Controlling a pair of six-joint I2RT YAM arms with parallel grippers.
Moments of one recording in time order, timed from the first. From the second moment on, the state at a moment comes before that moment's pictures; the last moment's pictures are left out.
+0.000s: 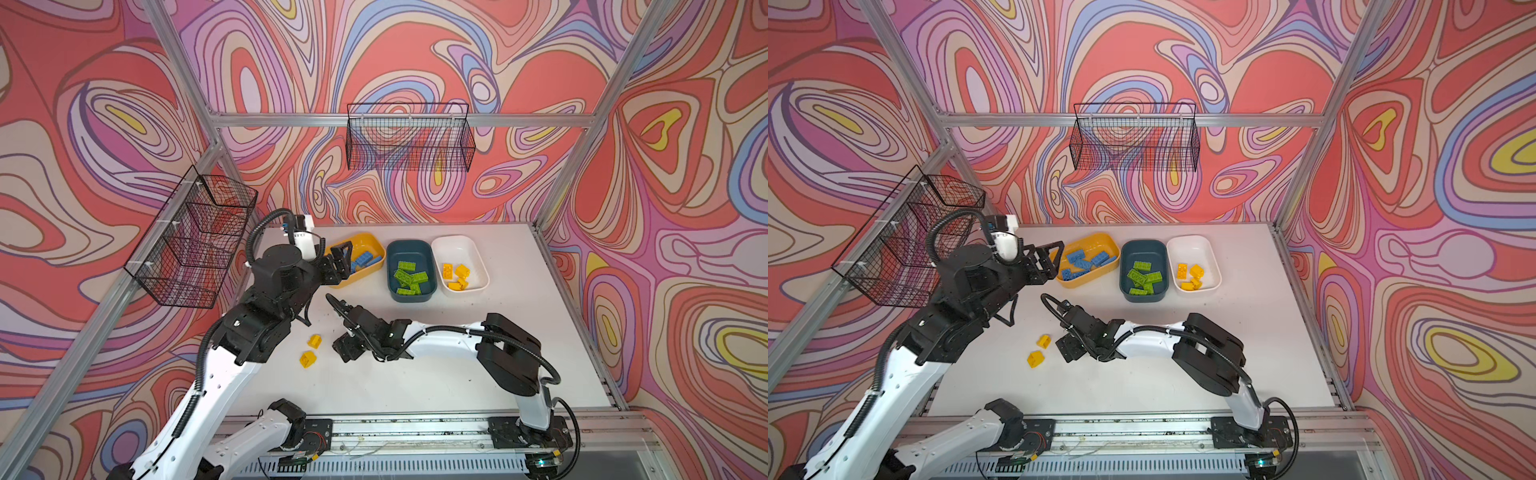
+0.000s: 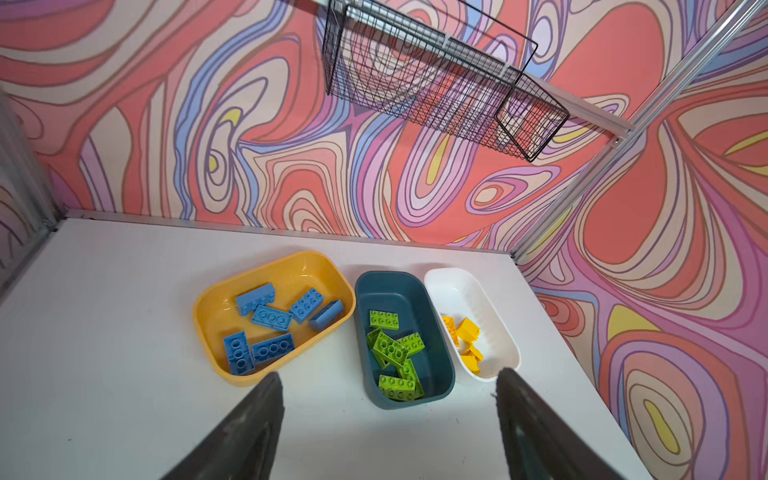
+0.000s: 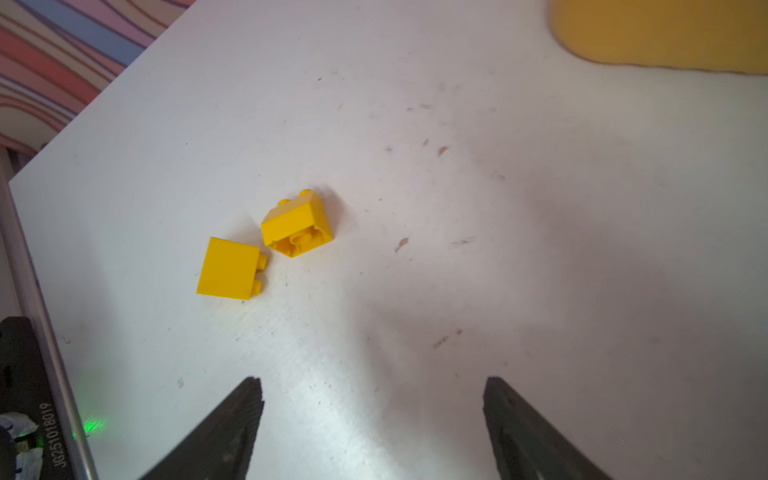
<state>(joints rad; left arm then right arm) -0.50 0.91 1.28 -0.58 -0.19 -0.41 1.13 2.07 1.42 -0.12 0.02 0.33</state>
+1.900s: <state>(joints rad) -0.50 0.82 1.21 -0.75 -0.16 -0.37 1.13 2.33 1.58 0.08 -0.07 0.21</state>
